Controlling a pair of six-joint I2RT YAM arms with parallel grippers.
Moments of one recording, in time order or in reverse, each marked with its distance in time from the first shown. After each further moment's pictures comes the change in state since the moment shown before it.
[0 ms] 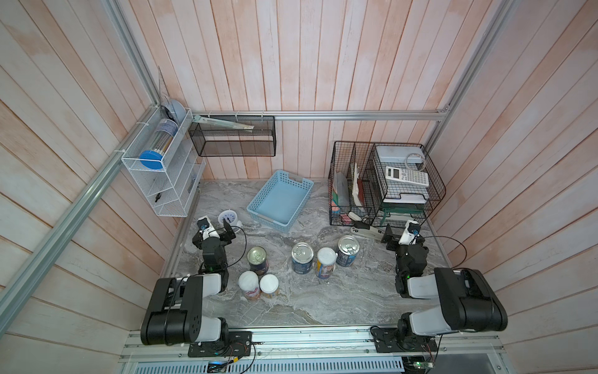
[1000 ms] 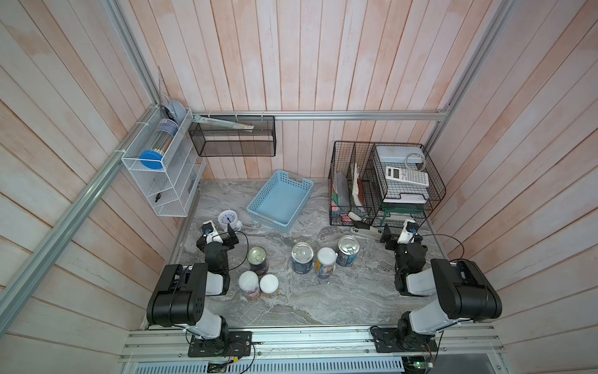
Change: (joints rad) left arm 0.000 0.198 -0.056 0.195 0.104 0.035; right arm -0.032 0.167 0.027 0.081 -0.069 0.003
